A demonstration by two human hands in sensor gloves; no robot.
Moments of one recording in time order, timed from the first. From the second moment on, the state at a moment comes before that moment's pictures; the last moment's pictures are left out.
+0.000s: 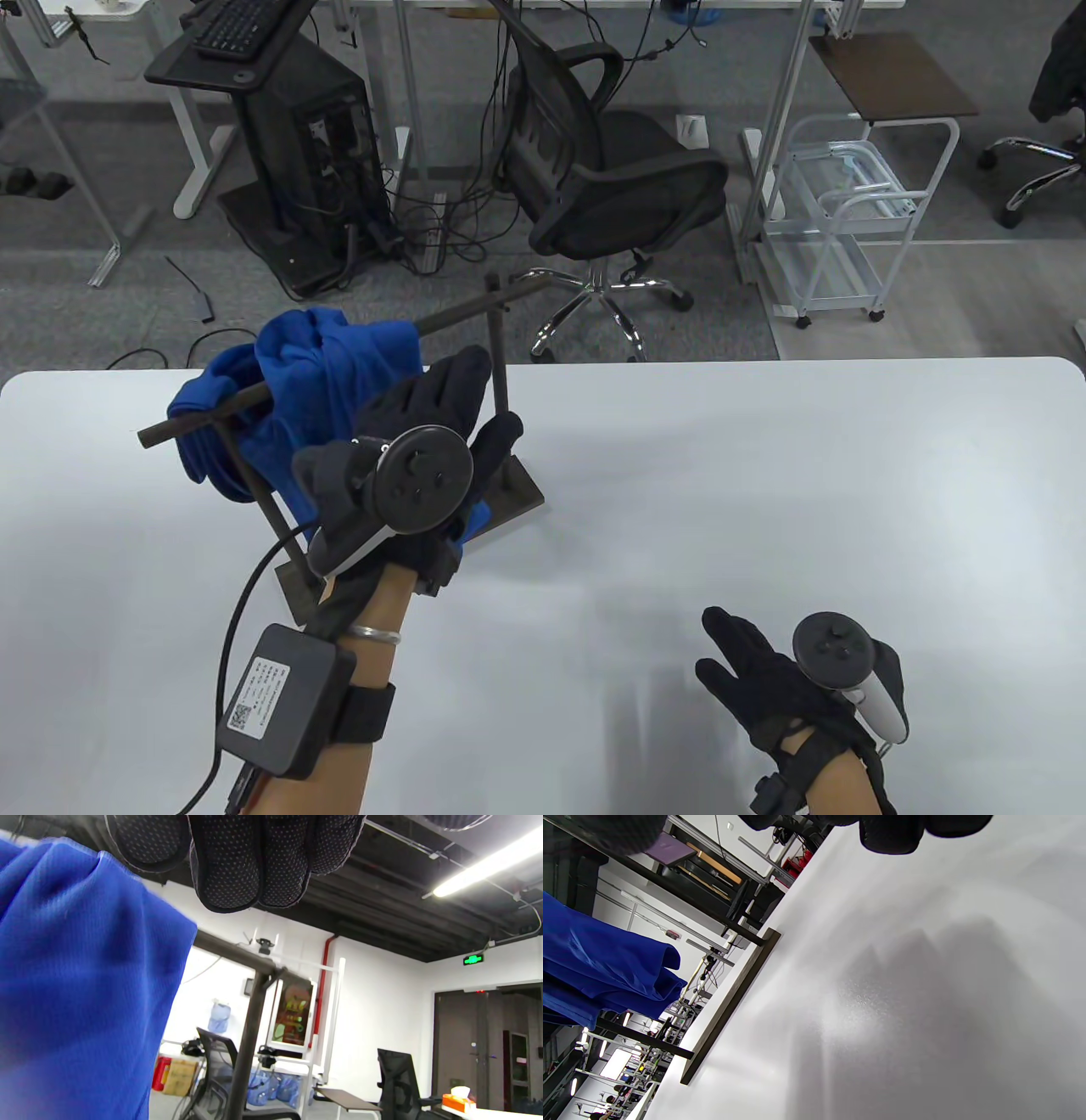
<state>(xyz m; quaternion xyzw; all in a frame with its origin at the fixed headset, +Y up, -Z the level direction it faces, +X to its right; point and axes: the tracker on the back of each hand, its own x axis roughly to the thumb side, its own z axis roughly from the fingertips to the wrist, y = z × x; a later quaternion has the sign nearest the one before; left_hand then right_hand) -0.130 -0.477 -0.315 0.22 -0.14 0.13 0.96 0.230 -0.748 -0.265 0.07 0.17 0.88 0.44</state>
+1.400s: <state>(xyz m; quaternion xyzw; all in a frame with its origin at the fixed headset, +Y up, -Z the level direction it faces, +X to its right) -0.145 -0.724 -0.277 0.04 -0.15 0.15 0.98 0.212 -0.754 -0.273 0.13 0.09 0.90 0.40</state>
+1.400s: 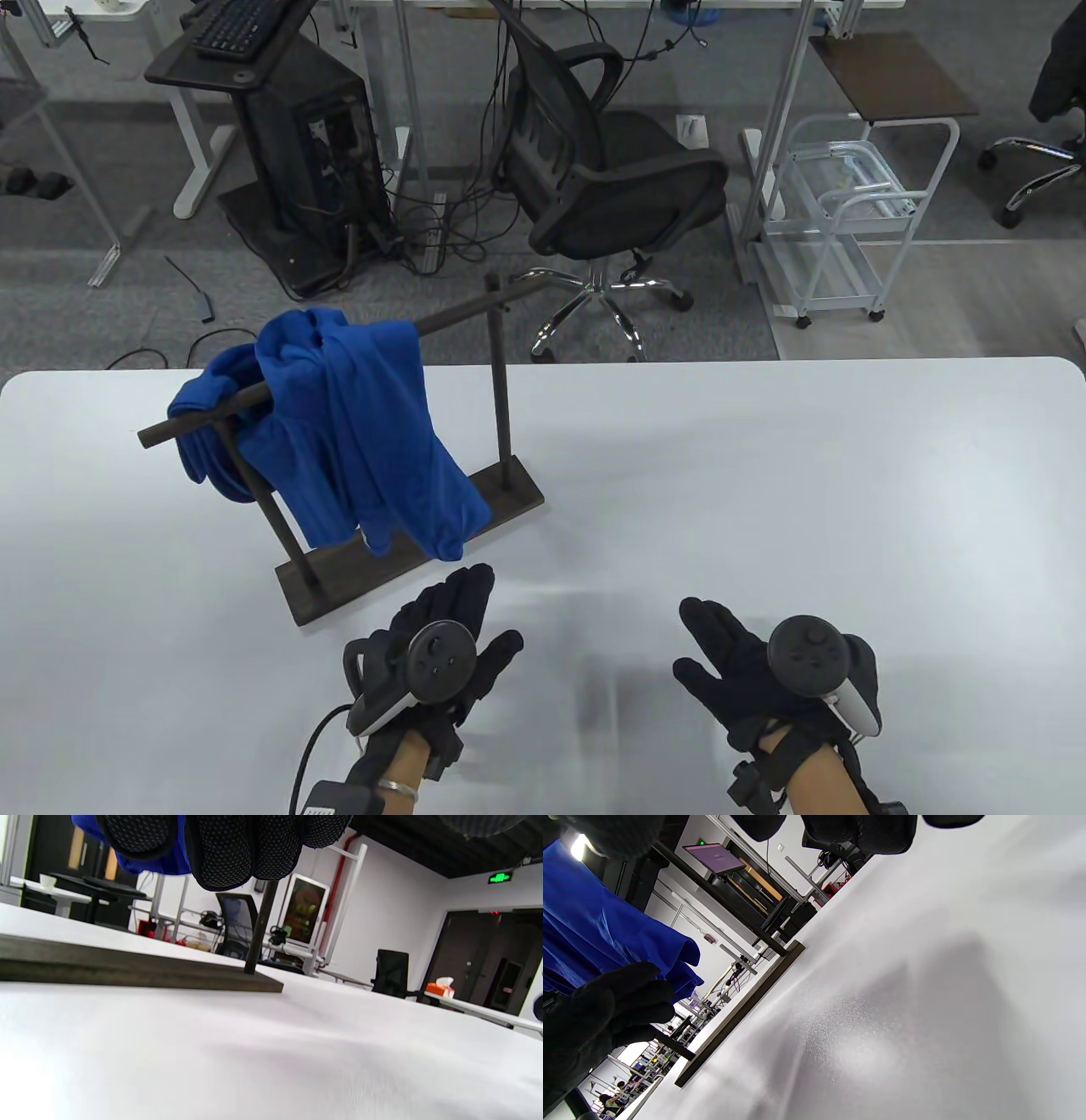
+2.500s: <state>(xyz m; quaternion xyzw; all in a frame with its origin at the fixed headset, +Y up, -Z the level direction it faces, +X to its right) -0.128 -0.763 -0.267 -0.05 -0.20 0.07 0.98 0.179 -0.746 -0.268 0.18 0.01 0.92 0.34</state>
